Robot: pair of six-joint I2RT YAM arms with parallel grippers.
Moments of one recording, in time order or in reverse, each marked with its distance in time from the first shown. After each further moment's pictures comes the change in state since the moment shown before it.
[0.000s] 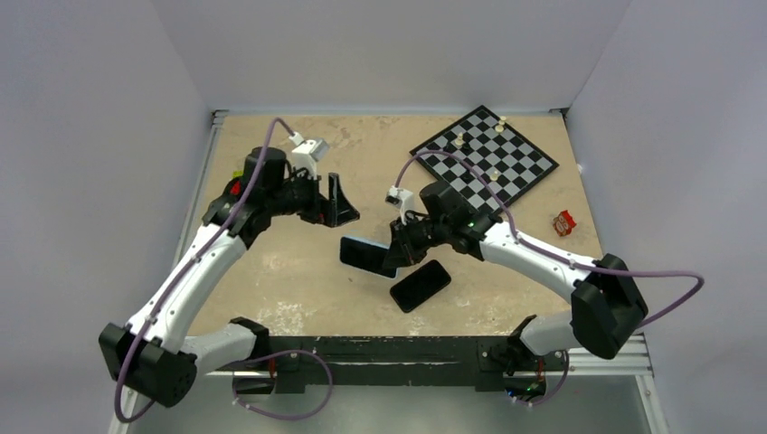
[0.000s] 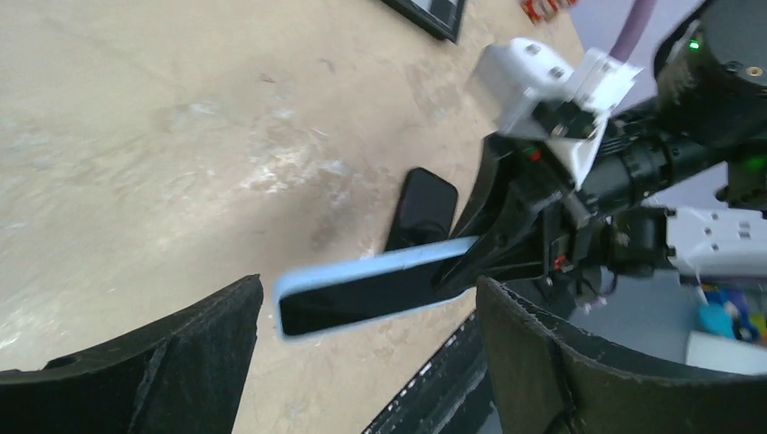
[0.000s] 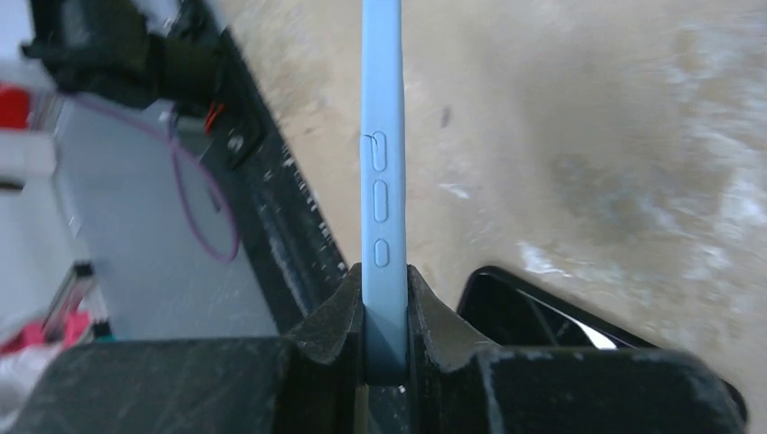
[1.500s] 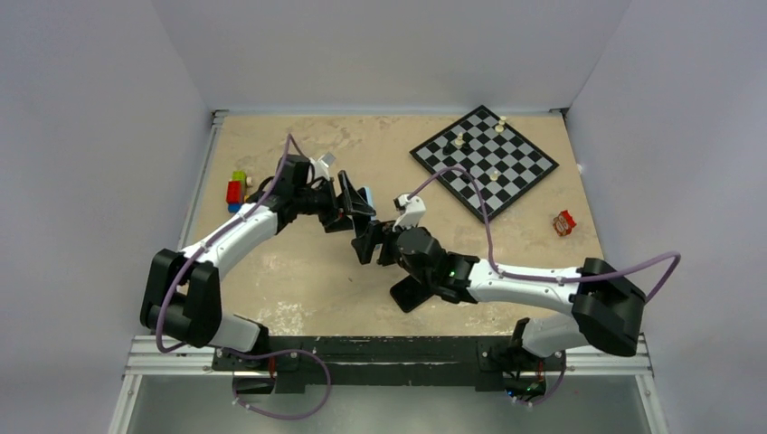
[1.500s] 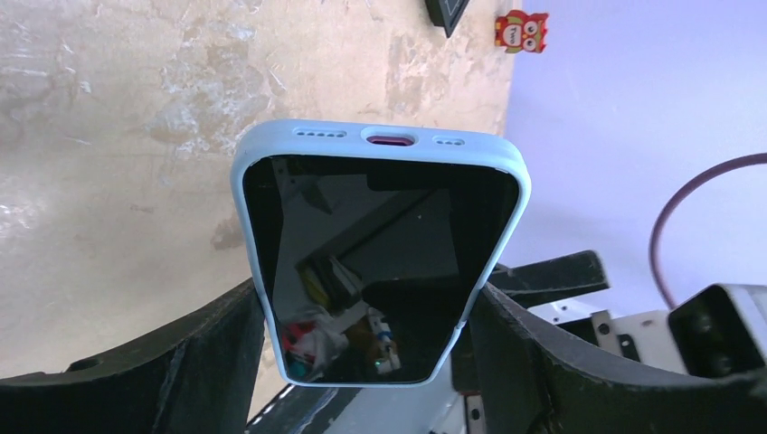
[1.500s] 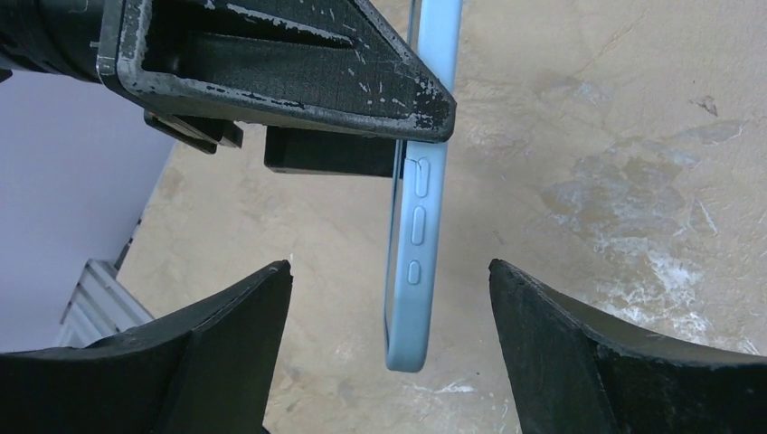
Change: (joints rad) left arm 0.037 0.388 -0.100 0.297 0.229 -0.444; right arm 0.369 -0.009 -0.175 0.563 0.921 0.388
